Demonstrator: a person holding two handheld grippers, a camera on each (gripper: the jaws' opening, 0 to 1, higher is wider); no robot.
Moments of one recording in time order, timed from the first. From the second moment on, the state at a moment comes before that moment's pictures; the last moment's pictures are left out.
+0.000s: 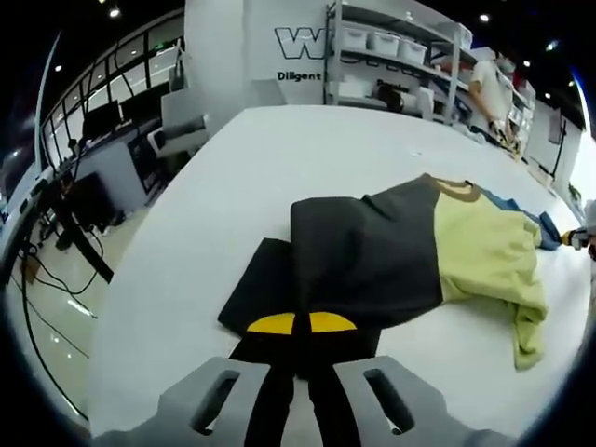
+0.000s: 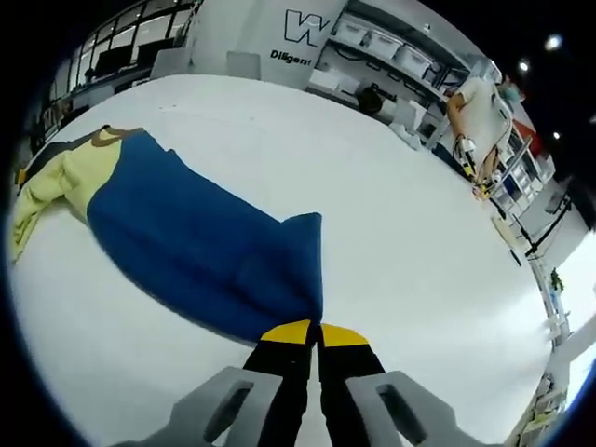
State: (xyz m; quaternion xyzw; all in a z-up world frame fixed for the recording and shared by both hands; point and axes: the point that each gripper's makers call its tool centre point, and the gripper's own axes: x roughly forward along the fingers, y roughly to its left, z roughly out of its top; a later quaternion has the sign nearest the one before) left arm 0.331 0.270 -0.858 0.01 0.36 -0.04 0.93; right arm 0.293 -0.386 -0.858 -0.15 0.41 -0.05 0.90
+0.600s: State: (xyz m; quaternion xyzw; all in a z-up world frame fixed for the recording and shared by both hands) left arm 0.322 0.238 -0.839 0.05 0.34 -0.07 0.94; right arm 0.304 -0.305 -0.831 -0.08 0.33 0.05 0.94
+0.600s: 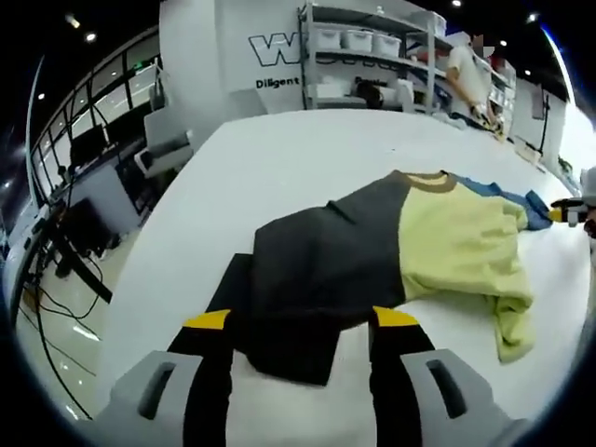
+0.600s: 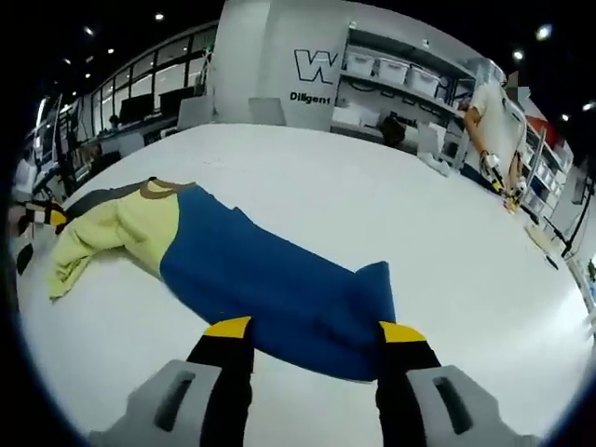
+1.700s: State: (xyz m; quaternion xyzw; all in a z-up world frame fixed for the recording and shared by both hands) left arm 0.286 0.141 -0.830 0.06 0.34 -0.19 0.92; right arm 0.313 -0.167 -0.826 -0.04 0.30 0.19 0.93
